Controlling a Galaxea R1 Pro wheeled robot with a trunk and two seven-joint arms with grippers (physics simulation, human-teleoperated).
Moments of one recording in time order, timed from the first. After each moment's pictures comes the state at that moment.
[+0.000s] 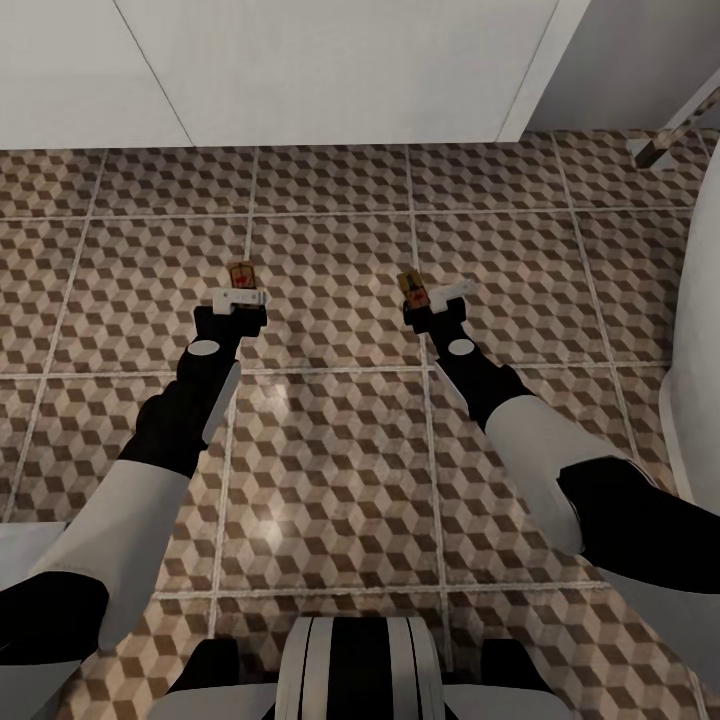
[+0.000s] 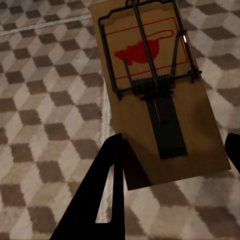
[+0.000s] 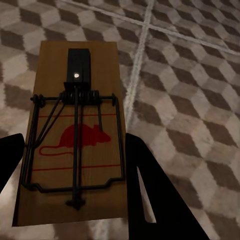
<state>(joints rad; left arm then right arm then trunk) -1.10 0.02 -0.18 -1.09 0.00 0.38 0.26 -1.39 0.11 0.21 -0.35 0.15 -0.14 -0.15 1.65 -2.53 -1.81</state>
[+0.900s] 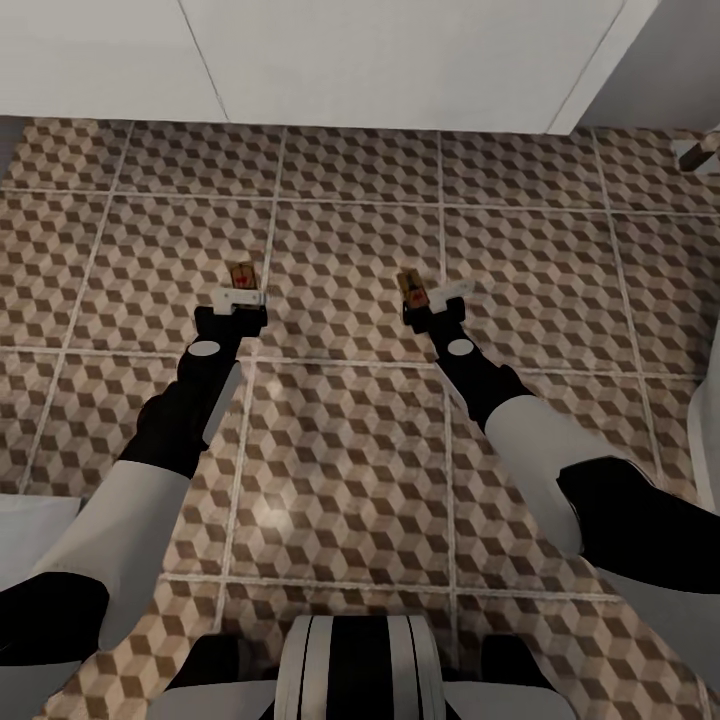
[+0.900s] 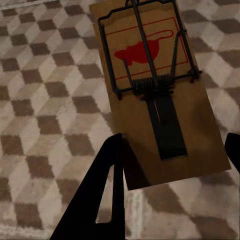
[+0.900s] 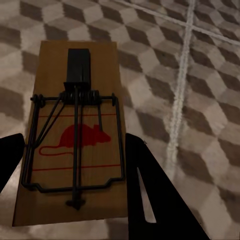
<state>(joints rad) -1.09 0.02 -0.18 -1.09 0.00 0.38 0.26 -1.39 0.11 0.22 -0.35 0.16 -0.15 -0.15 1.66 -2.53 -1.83</state>
